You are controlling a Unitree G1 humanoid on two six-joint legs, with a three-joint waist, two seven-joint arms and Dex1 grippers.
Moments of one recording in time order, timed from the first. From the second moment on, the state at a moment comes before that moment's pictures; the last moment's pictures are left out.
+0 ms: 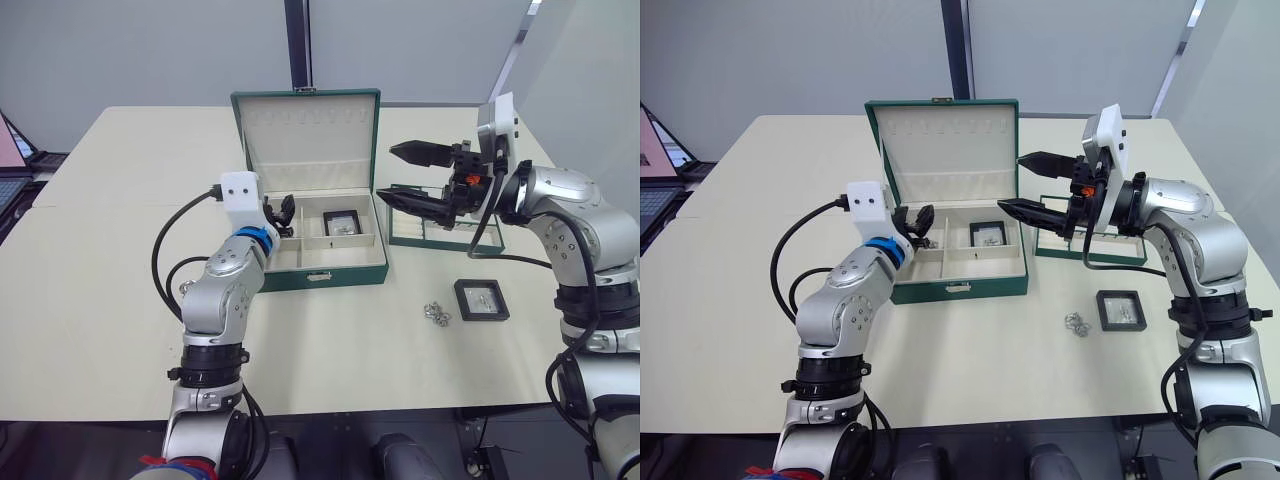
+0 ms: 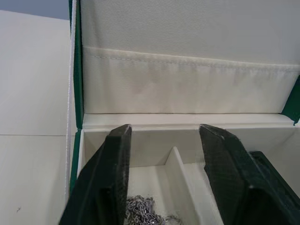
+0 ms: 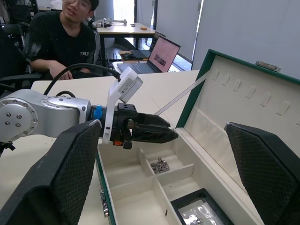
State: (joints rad) left arm -0.57 0.14 0.12 -0.10 -0.30 0.67 0.01; right arm -0.84 -0.58 -0.01 -0.03 0.57 0.59 1.04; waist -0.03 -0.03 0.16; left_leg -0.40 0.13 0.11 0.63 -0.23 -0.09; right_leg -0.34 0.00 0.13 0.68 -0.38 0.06
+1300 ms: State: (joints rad) left arm -0.03 0.97 0.55 -0.08 -0.52 0.58 -0.95; right arm -0.33 -0.90 -0.24 0.06 0.51 0.47 1.12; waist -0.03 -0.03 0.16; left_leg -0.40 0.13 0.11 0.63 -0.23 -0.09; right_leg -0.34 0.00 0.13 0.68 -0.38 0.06
